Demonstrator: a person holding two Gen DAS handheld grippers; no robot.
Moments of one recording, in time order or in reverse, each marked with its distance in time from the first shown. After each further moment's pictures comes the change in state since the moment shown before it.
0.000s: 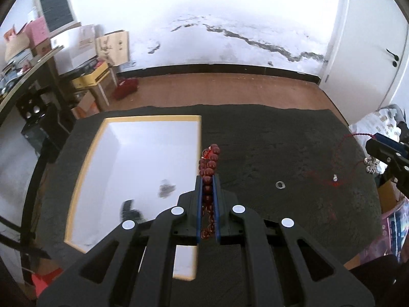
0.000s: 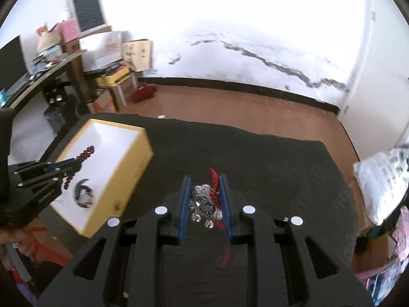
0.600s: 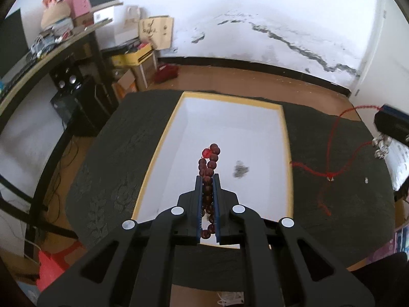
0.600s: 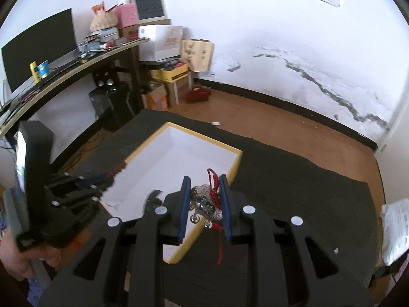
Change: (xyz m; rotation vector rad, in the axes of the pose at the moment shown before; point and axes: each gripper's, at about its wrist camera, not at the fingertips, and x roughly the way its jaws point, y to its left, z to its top) left arm -0.011 0.131 -0.041 -0.150 0.040 0.112; right arm 0.004 0.179 0.049 -0.183 -0.015 0.192
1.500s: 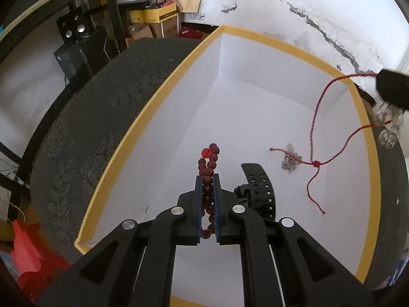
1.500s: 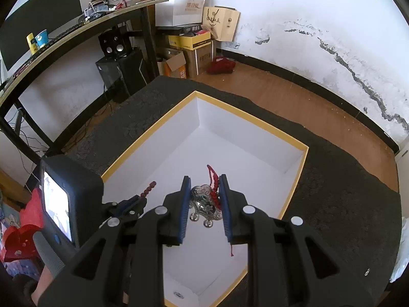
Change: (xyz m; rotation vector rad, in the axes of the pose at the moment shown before) left arm 0.150 0.035 -0.028 -0.157 0.129 0.044; right arm 0.164 0.039 0.008 -0.057 0.161 0.075
